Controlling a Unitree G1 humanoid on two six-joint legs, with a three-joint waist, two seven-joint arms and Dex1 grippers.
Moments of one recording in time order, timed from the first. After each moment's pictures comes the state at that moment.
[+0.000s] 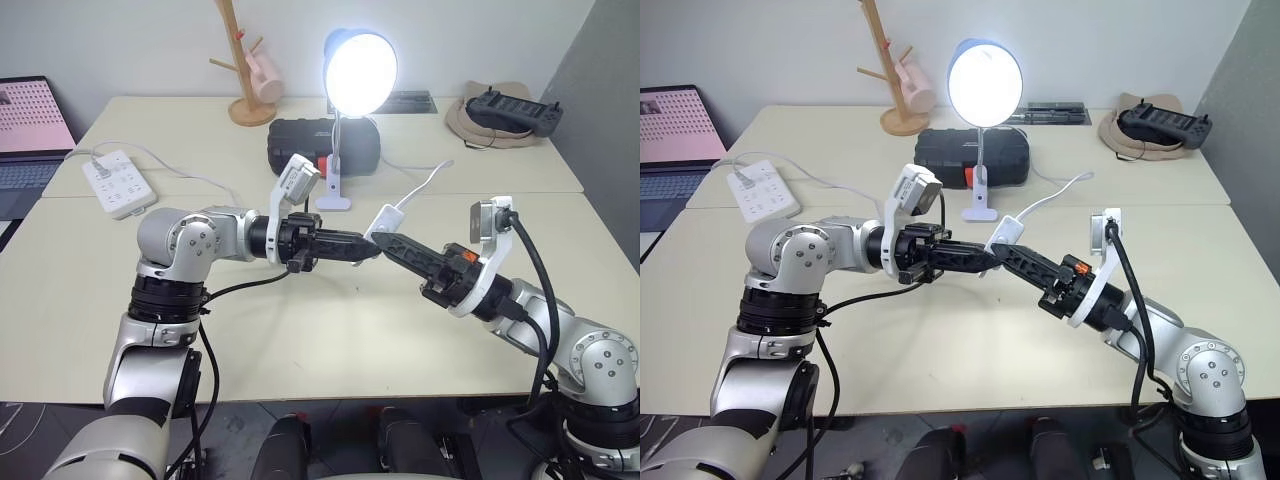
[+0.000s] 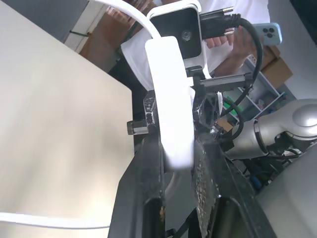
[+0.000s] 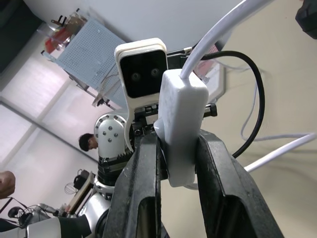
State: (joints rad) left arm -0.84 0.46 -0.03 0.05 -0.82 1.25 -1.21; right arm -0.26 -0.49 -0.07 -0.52 1.75 0.81 0.00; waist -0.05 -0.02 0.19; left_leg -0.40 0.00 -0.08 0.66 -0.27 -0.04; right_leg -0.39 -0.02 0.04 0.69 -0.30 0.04
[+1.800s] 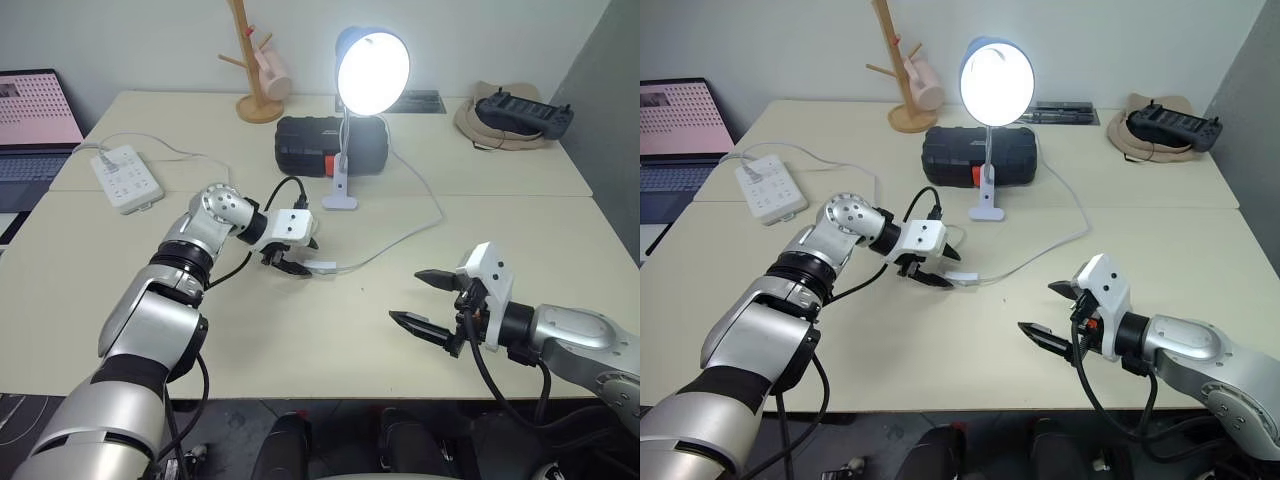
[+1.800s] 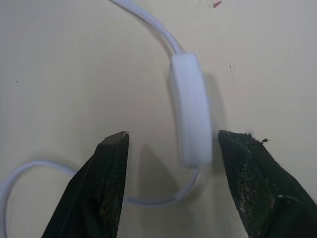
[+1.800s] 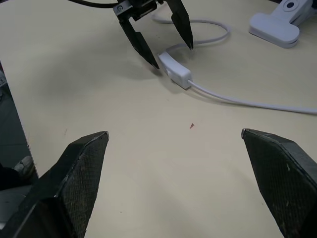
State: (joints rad) left arm -1.13 0.52 -0.41 1.07 0.11 -0.39 -1.44; right arm -0.08 -0.87 -0.02 -0.75 0.92 0.82 0.38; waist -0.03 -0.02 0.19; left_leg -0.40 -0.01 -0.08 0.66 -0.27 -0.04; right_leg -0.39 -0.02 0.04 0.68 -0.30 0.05
